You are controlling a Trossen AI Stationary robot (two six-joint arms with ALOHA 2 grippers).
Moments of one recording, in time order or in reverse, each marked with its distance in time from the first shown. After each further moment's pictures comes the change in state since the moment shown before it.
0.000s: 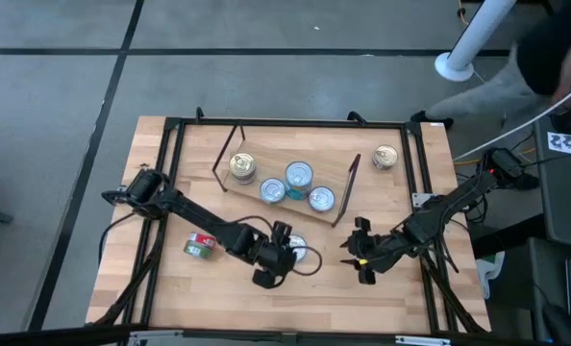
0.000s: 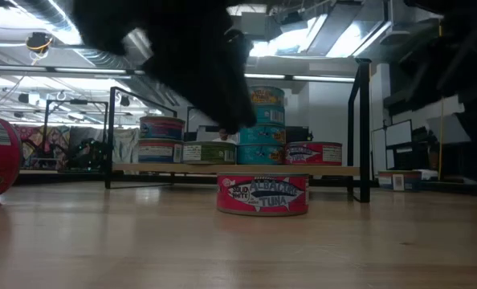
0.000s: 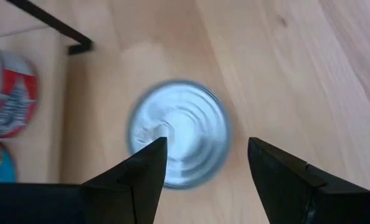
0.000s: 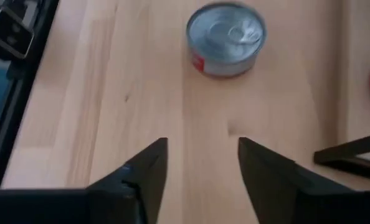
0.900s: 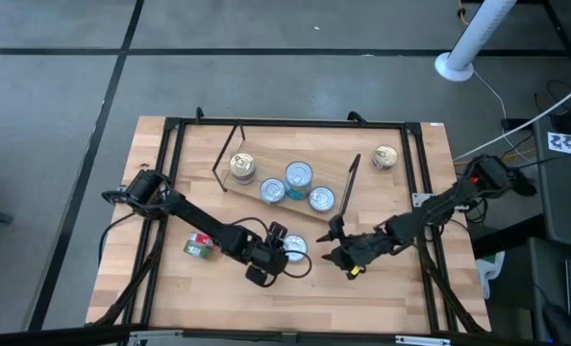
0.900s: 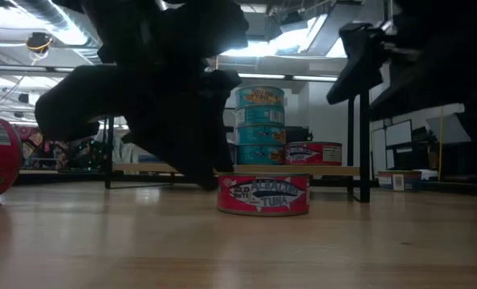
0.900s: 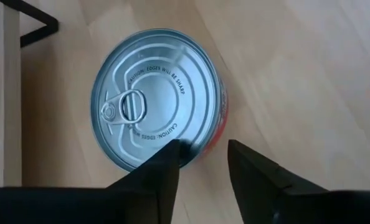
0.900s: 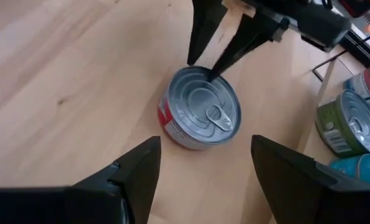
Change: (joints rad) left arm -0.006 0.002 -0.204 0.201 -0.033 0.127; right arm -0.105 0.168 0.000 0.328 0.045 -0.803
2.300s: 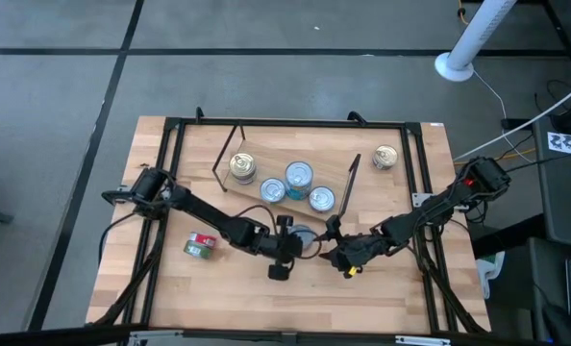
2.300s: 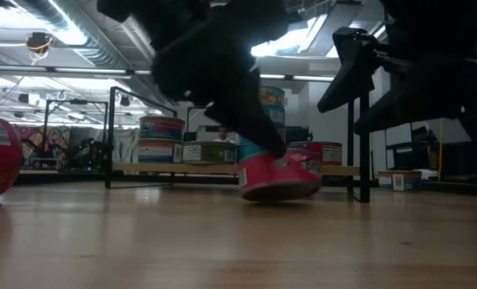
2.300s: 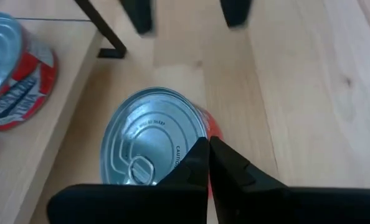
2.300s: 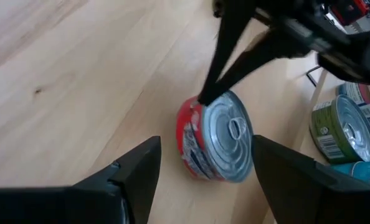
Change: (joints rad) left arm 0.073 0.020 0.053 0.167 0.004 -0.256; right arm -0.013 0.050 0.000 0.048 0.022 -0.067
